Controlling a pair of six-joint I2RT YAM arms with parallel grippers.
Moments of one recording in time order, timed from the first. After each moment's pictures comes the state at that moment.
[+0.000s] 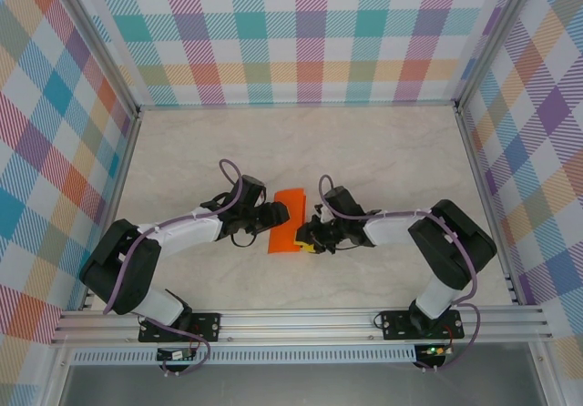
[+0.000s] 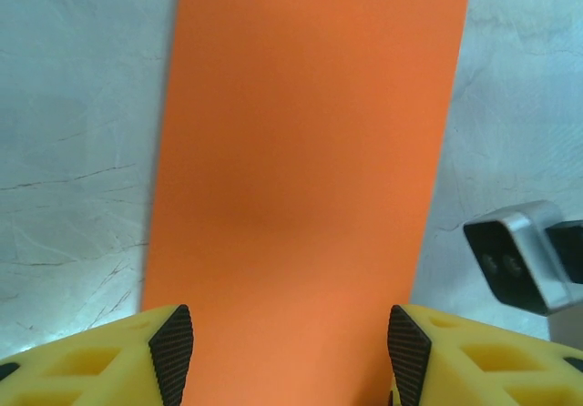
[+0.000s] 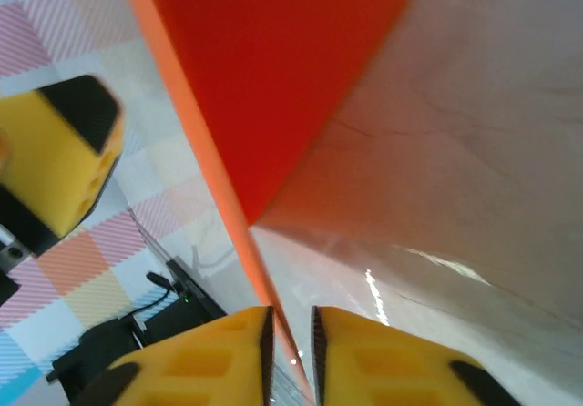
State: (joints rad) left arm -0.61 1.49 0.76 -0.16 0.22 -0.88; right arm 0.70 1.66 0.66 0.14 -0.65 1.20
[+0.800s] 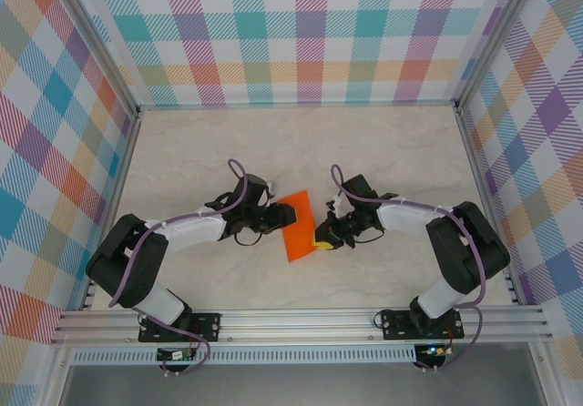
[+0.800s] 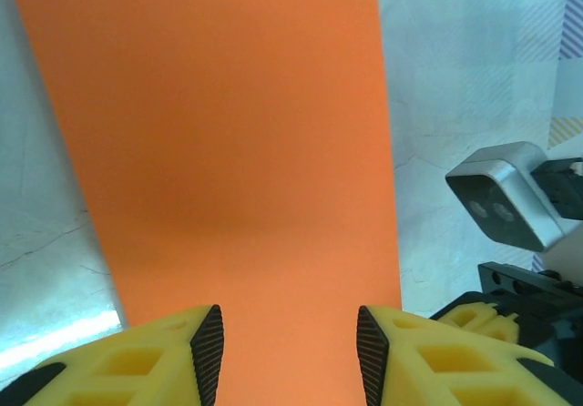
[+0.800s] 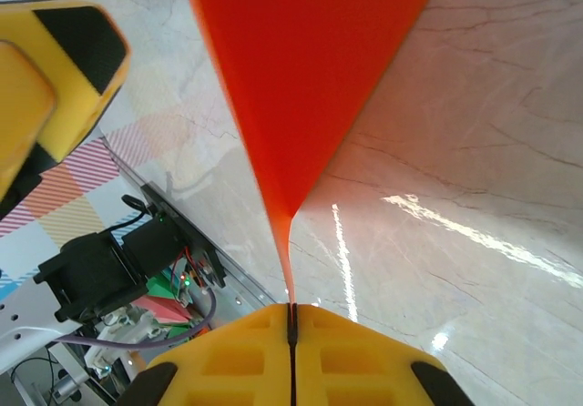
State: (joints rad) left arm -0.62 1.55 0.76 -0.04 0.40 -0.86; right arm 0.54 1.60 0.77 -0.35 -0.84 0.80
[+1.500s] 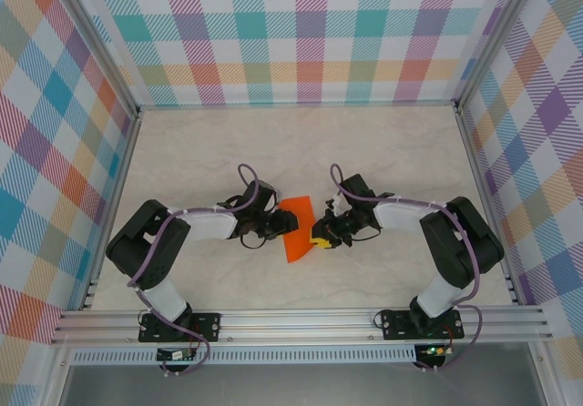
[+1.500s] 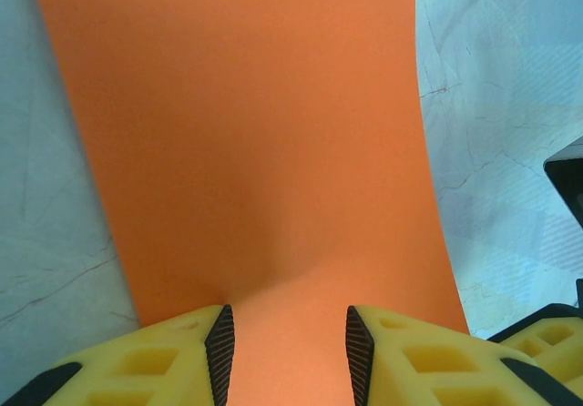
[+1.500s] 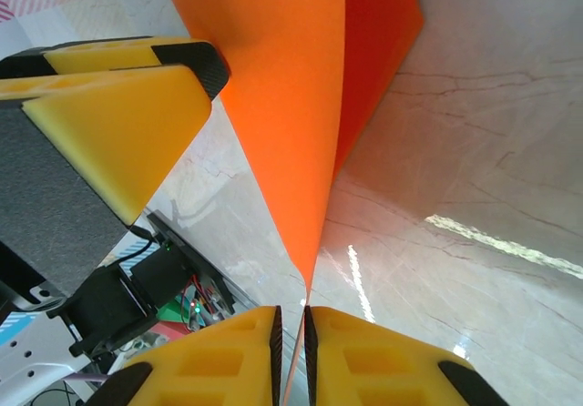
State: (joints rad) left arm -0.63 1.69 0.77 0.00 0.40 -0.86; right arm 0.54 1.65 0.78 -0.28 -0.81 0.89
